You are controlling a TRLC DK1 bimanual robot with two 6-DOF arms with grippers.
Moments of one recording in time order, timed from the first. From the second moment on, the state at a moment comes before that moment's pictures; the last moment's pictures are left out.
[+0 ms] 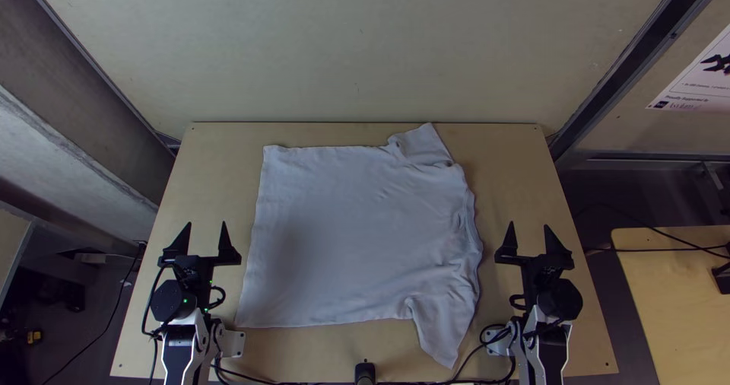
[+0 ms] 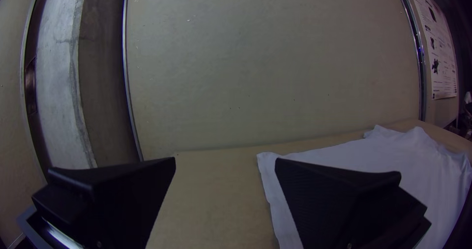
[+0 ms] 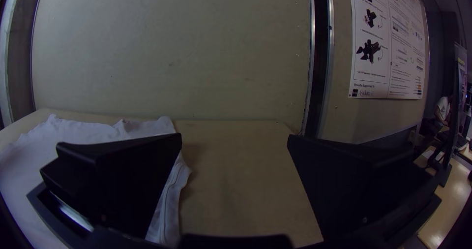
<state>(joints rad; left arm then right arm) 0.06 0.01 0.04 0.03 -0.07 0.13 -0.09 0.00 0.02 -0.01 0.00 -0.03</state>
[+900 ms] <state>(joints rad) 0.07 0.01 0.04 0.02 -0.05 0.12 -0.08 0.00 0.02 -0.01 0.00 0.03</state>
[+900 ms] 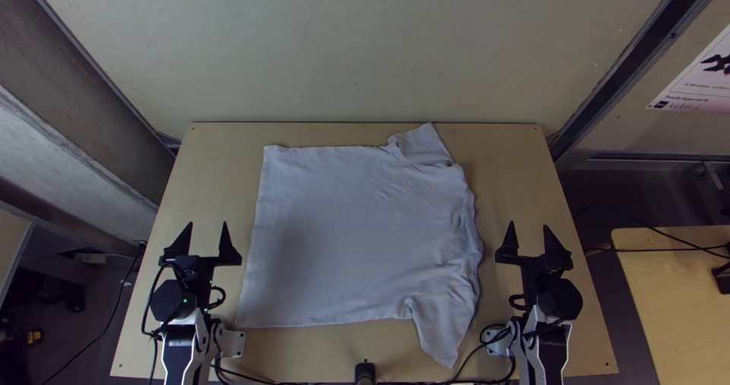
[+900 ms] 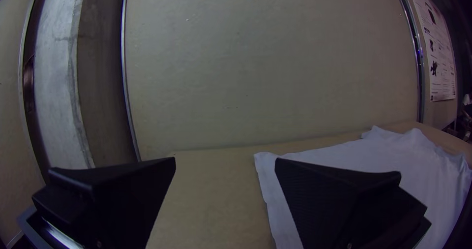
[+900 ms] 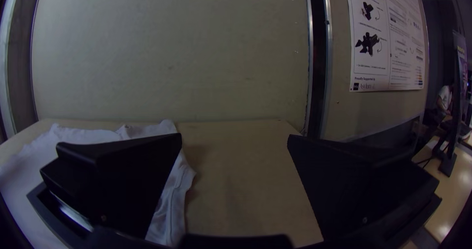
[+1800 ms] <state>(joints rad) 0.09 0.47 0.47 0.22 -0.05 0.11 -0.07 0.42 0.51 0.15 0.03 0.07</state>
